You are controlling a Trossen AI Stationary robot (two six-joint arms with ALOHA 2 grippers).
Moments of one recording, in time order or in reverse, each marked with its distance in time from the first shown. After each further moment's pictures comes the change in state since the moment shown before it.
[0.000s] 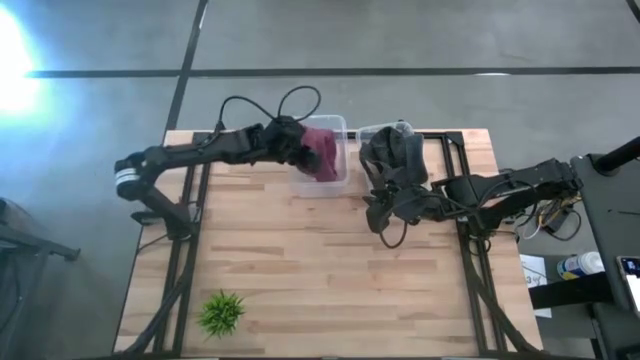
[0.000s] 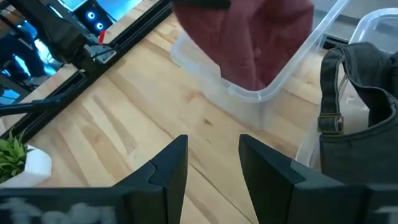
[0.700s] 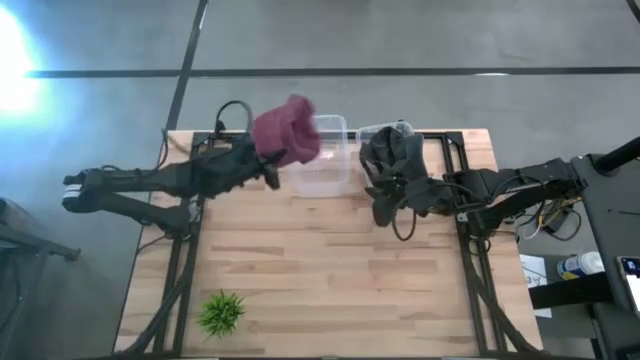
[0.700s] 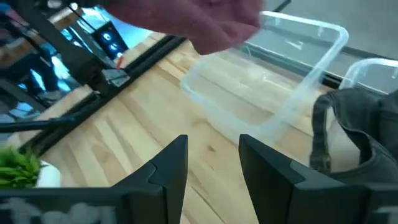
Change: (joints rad) left arm -0.274 -0.507 -0.360 0.314 -0.470 0.146; right arm -0.012 -0.050 0.030 0.043 0.030 -0.115
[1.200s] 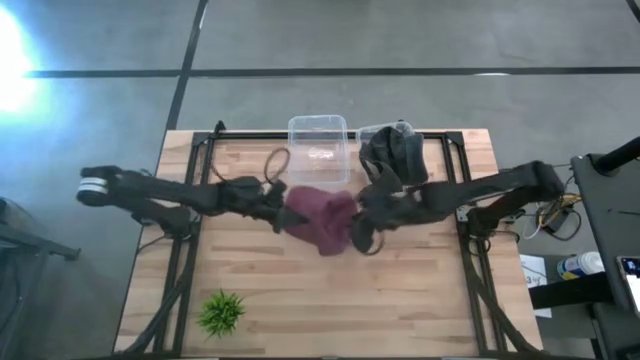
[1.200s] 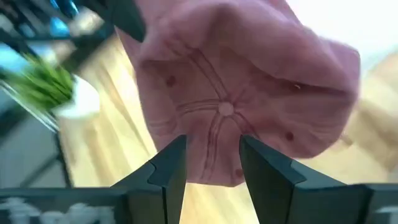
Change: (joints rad) left arm -0.072 0.171 -0.278 0.411 0.713 -0.434; right arm -0.011 0.217 0.009 0.058 -0.378 0.049
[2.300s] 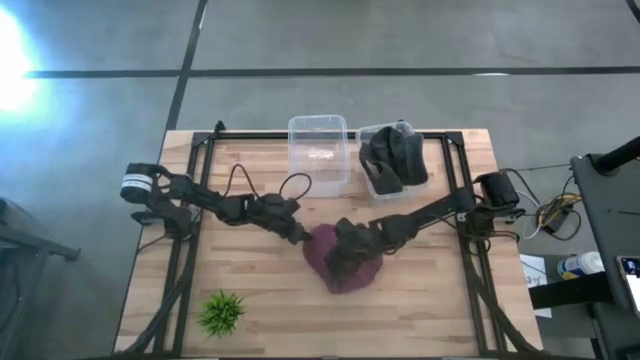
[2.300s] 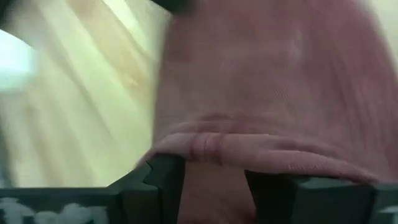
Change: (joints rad) left arm 0.001 0.394 -0.101 0.245 0.069 -0.104; right arm 0.001 0.391 -0.193 0.510 -0.084 0.177
